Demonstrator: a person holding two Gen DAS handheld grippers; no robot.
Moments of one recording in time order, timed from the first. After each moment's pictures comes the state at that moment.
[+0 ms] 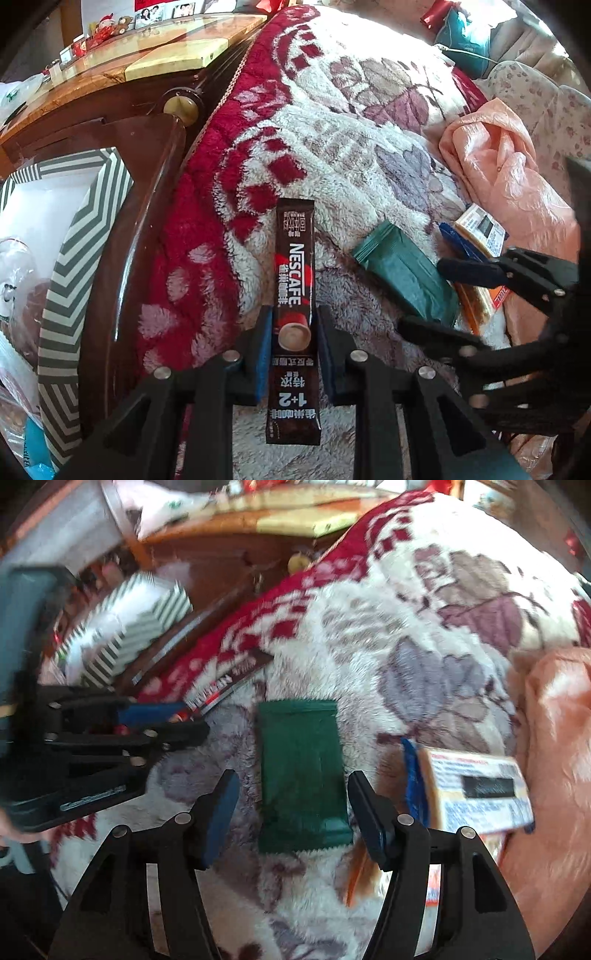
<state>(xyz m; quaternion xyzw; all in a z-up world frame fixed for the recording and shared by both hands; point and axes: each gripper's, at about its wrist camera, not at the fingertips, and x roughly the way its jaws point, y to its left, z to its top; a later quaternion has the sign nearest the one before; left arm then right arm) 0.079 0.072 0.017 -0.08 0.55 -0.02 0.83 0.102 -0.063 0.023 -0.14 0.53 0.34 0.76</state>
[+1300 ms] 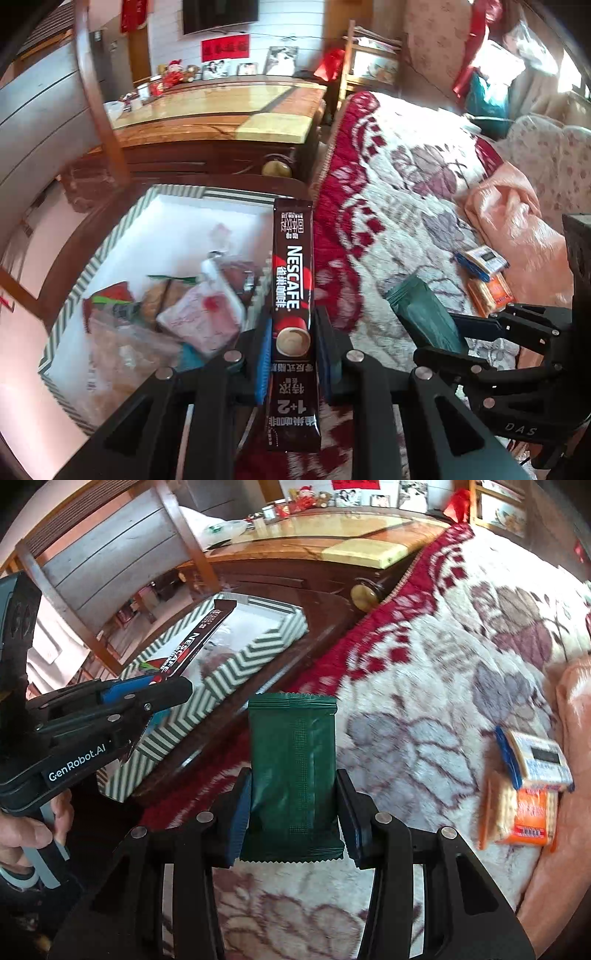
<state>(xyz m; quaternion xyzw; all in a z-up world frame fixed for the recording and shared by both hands) -0.038 0.147 0.102 -0.07 0.43 0.09 0.89 0.009 -0.016 0.079 -0.07 0.48 0.40 0.77</state>
